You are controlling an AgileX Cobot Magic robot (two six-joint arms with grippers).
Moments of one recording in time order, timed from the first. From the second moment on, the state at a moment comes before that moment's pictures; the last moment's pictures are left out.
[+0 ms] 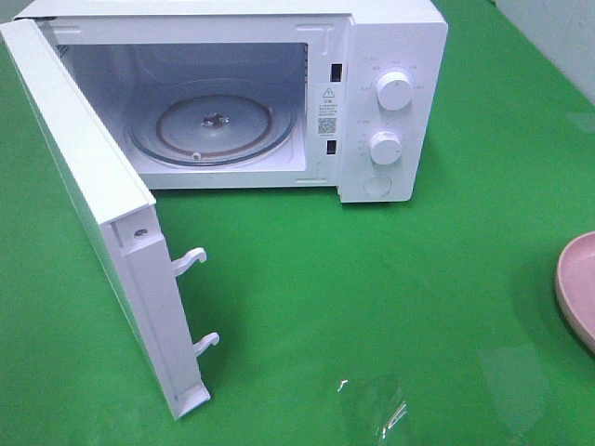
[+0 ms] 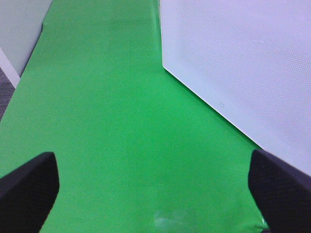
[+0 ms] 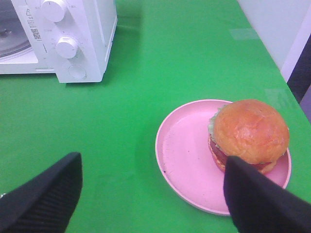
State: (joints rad) left arm 0.04 0.00 -0.52 -0.10 1.09 0.14; right arm 0.03 0.00 -0.50 -0.05 0.97 0.08
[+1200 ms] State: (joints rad) left arm 0.04 0.00 -0.54 -0.10 1.01 0.13; right arm 0.03 0.00 -0.50 -0.05 0.97 0.08
